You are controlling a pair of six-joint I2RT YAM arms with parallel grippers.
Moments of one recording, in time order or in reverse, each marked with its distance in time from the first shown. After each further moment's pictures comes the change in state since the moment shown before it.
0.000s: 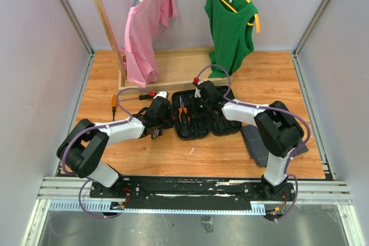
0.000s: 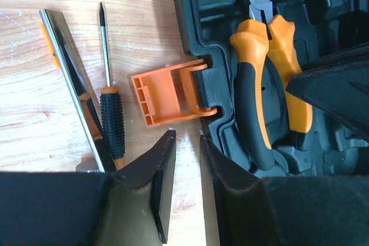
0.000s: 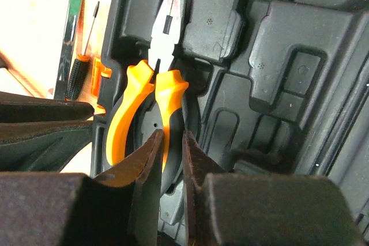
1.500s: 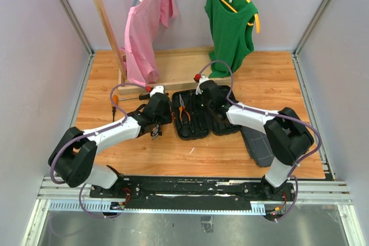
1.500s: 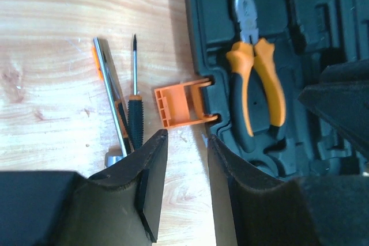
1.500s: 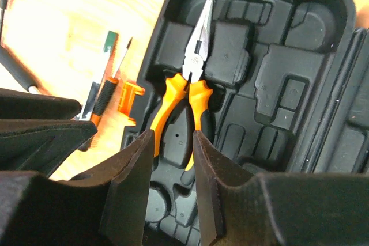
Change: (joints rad) left arm -0.021 -0.097 0.045 -0.116 -0.133 -0.008; right arm 0.035 -0.095 -0.060 0.103 0.105 -0.025
